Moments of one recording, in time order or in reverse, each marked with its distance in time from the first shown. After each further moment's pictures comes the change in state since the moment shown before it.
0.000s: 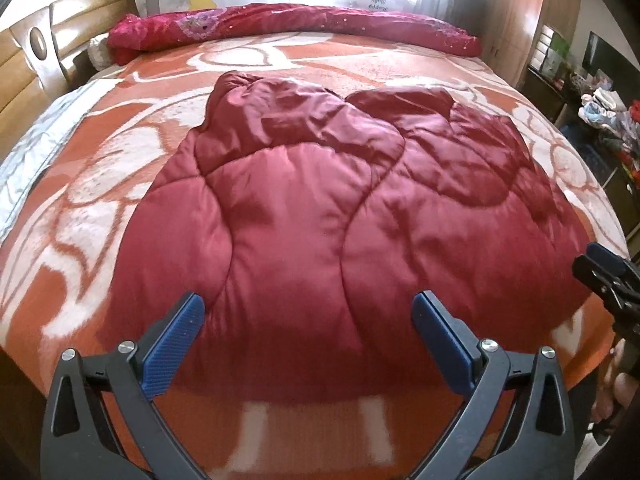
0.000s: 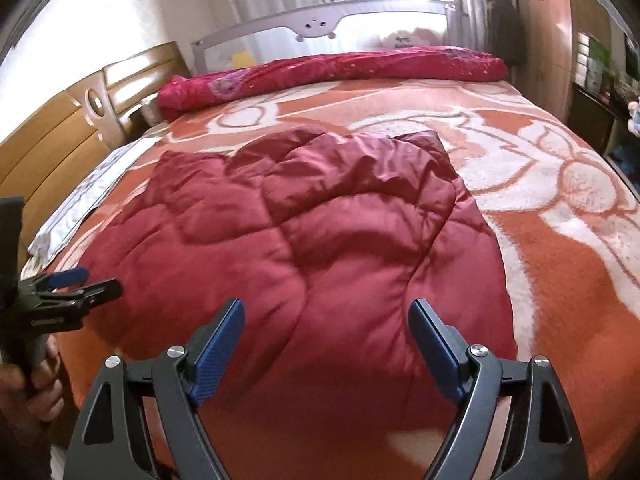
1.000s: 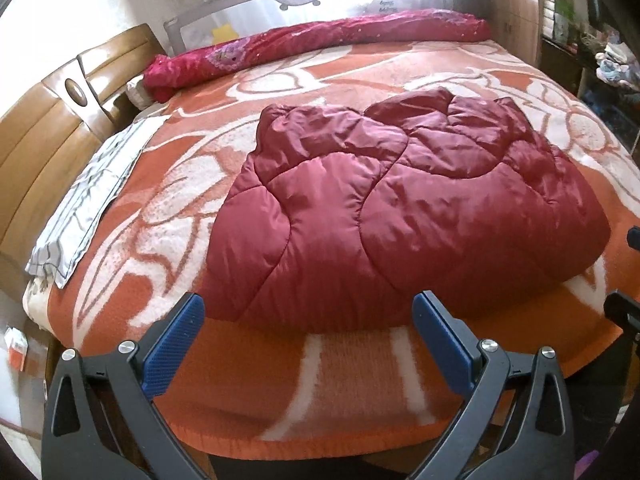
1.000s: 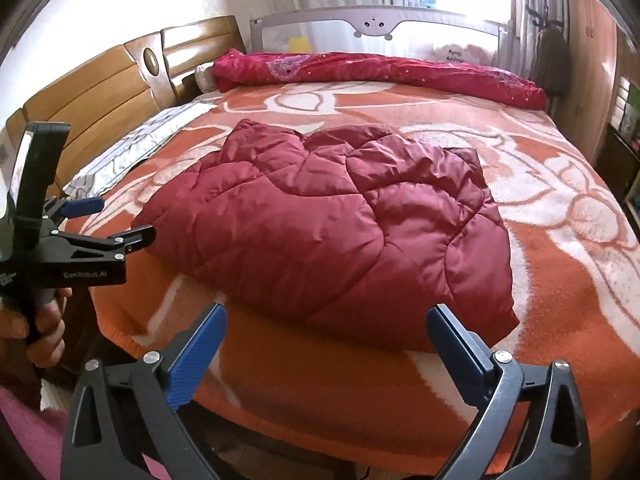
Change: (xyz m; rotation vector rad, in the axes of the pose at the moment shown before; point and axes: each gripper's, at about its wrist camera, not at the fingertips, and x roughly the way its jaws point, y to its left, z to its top) left arm -0.062 -0.018 -0.014 0.103 -0.039 0.222; right arm -0.058 0.046 -0.021 -0.143 0.041 0.065
